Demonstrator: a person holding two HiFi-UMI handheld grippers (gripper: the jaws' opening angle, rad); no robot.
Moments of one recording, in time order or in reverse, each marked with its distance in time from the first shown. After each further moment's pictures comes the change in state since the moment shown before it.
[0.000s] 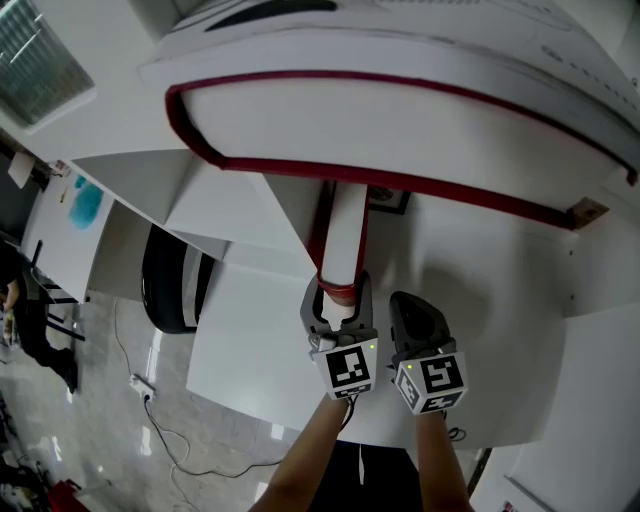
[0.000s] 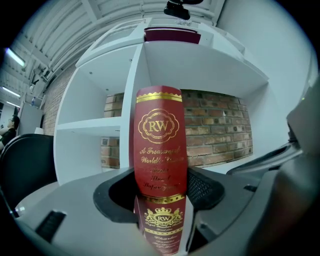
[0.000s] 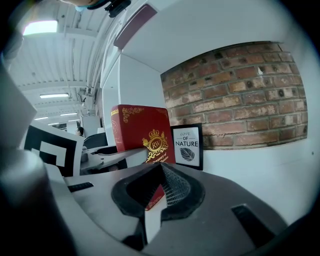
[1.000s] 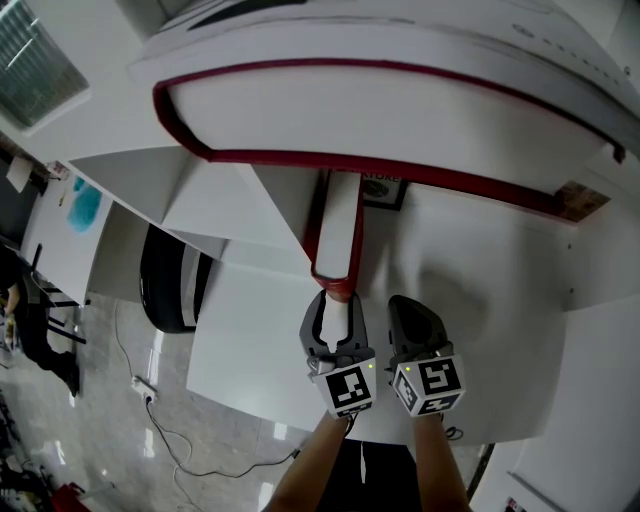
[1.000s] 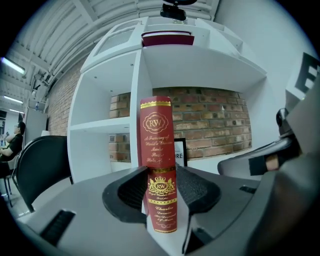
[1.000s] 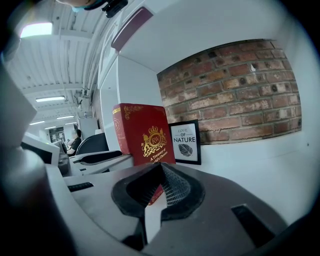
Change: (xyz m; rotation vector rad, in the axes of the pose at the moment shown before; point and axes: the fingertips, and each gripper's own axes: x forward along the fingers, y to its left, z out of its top) left arm -0.040 -0.002 -0.019 0.026 0.054 0.052; right arm -0.010 0.001 -0.012 0.044 0.006 -0.021
